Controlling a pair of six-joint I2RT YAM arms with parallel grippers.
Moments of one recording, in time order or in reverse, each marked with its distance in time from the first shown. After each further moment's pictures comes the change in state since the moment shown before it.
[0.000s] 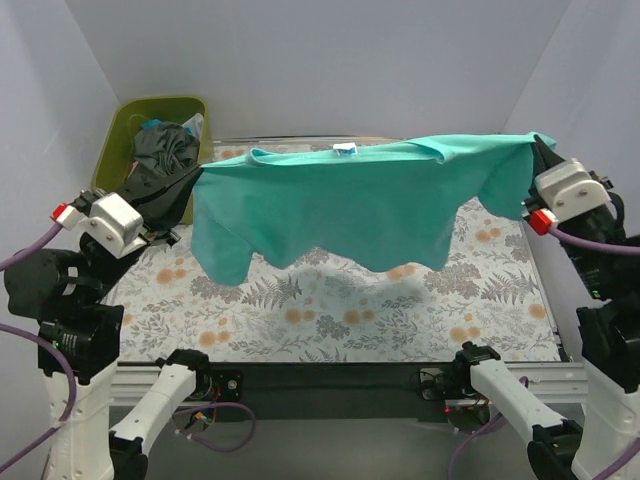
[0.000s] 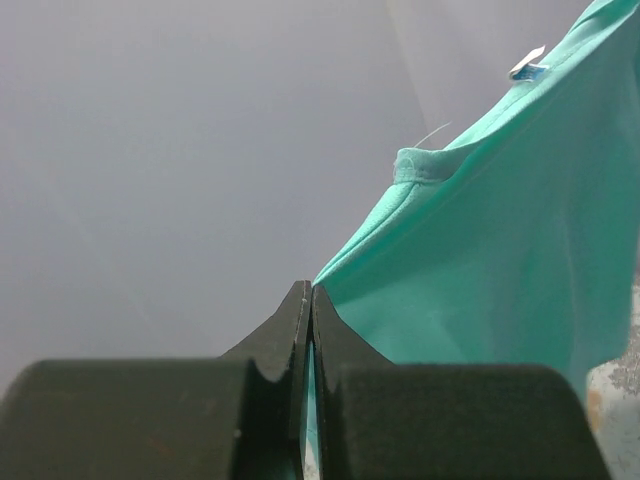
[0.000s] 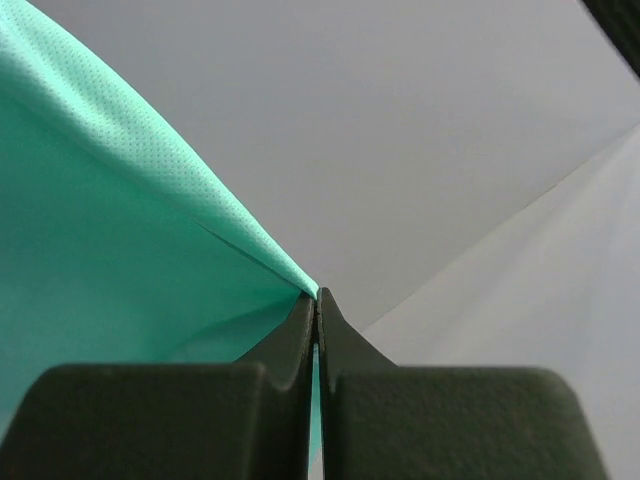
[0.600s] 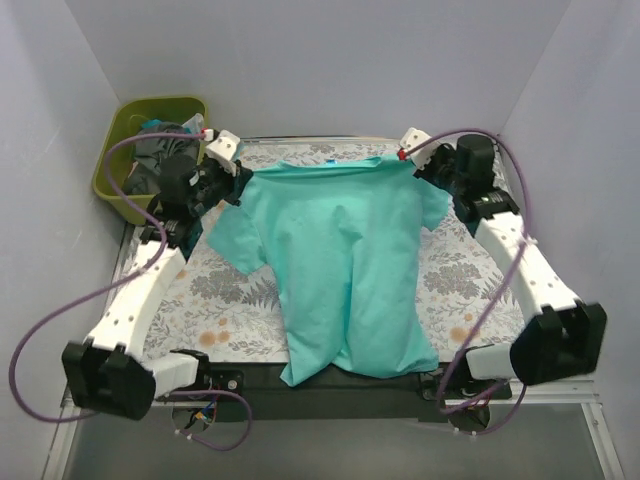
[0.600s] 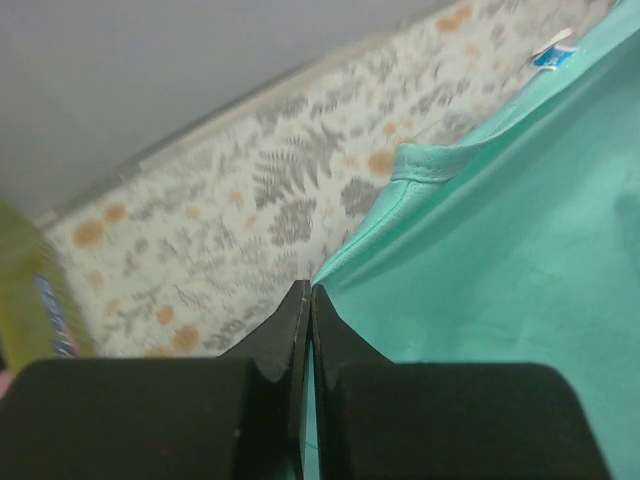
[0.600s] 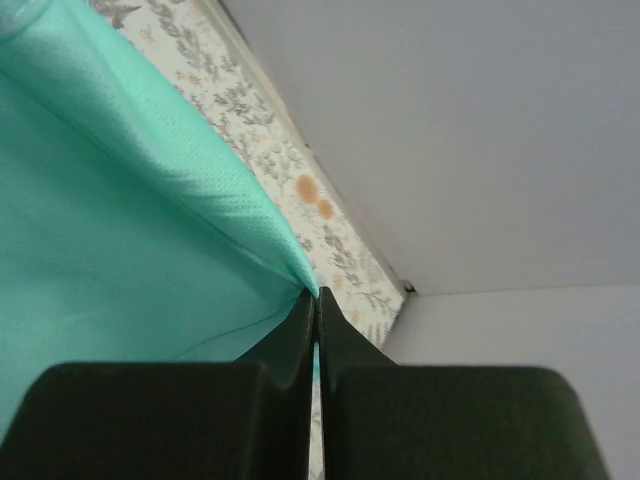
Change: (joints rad) left arm 0.001 0.401 -0.320 0.135 -0.173 -0.009; right arm 0.000 0.473 -0.465 0.370 0.049 -0.105
